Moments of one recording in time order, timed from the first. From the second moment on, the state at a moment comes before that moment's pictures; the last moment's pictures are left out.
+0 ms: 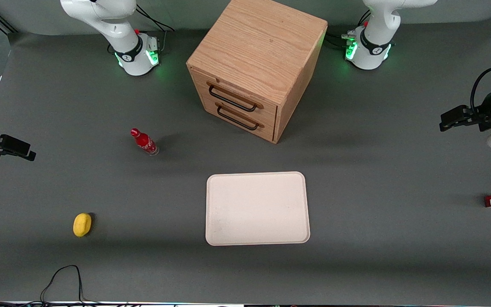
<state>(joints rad) -0.03 0.07 0.03 -1.56 0.00 1.54 0.01</state>
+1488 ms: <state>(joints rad) 0.56 0.70 0.04 -0.98 -0.01 1.74 0.33</state>
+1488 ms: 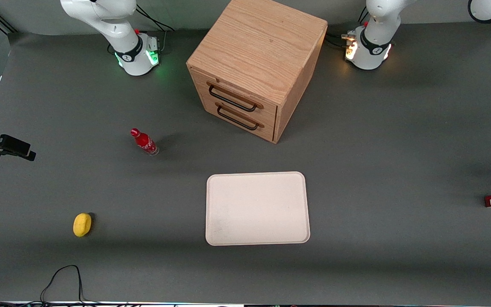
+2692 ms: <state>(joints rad) 0.63 0.77 0.04 -1.04 -0.01 1.89 -0.68</state>
